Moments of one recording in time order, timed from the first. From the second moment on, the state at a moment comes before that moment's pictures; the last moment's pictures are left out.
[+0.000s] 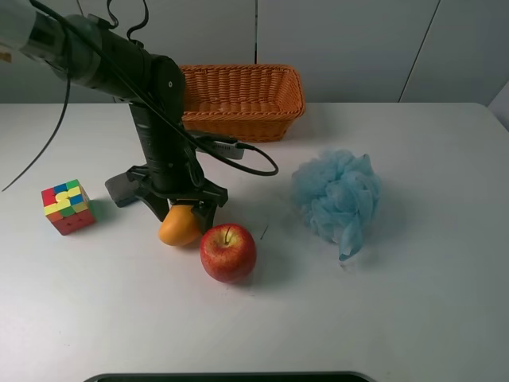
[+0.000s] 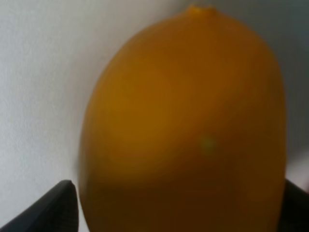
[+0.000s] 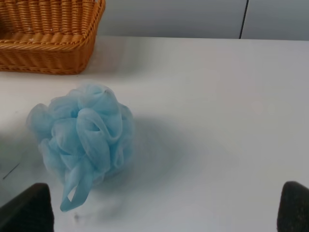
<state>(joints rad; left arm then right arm) -0.60 2.15 -1.36 -0.16 0.94 -0.08 -0.05 0.00 -0.51 0.14 1.10 -0.13</state>
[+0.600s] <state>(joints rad) -0.60 2.16 -1.36 -0.16 0.93 -0.08 -0.05 0.00 -0.51 0.14 1.10 -0.13</state>
